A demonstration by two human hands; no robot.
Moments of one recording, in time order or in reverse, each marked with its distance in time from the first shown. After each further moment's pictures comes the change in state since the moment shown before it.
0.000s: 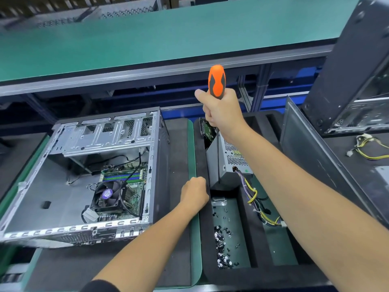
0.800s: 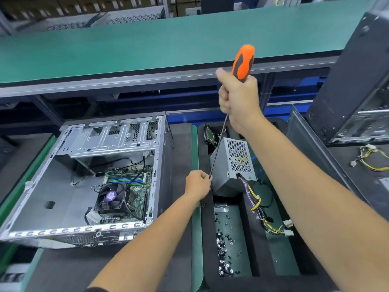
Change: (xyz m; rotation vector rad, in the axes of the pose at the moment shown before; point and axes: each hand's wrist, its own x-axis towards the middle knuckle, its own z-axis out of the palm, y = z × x) left_hand 0.019 0.005 -0.020 -0.808 0.082 -0.252; right_hand 0.023 -0.026 -0.005 0.212 0.123 -0.031
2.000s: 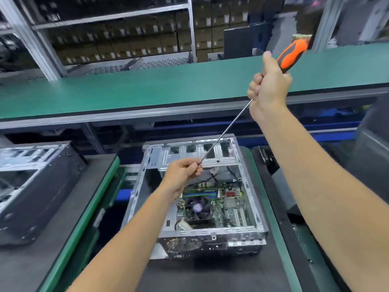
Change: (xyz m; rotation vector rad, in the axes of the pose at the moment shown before) left_hand -0.006 -0.045 -0.303 -0.650 -0.124 0.267; right_hand -0.028 -0.031 0.217 0.396 0.308 -0.111
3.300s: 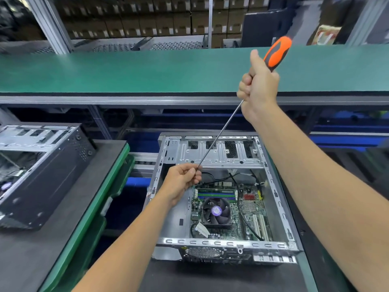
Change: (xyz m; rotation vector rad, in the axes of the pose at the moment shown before) left_hand 0.022 -0.036 -0.085 -0.082 -0.054 -0.014; right_hand 0.003 0.088 0.063 -0.116 -0.183 0.120
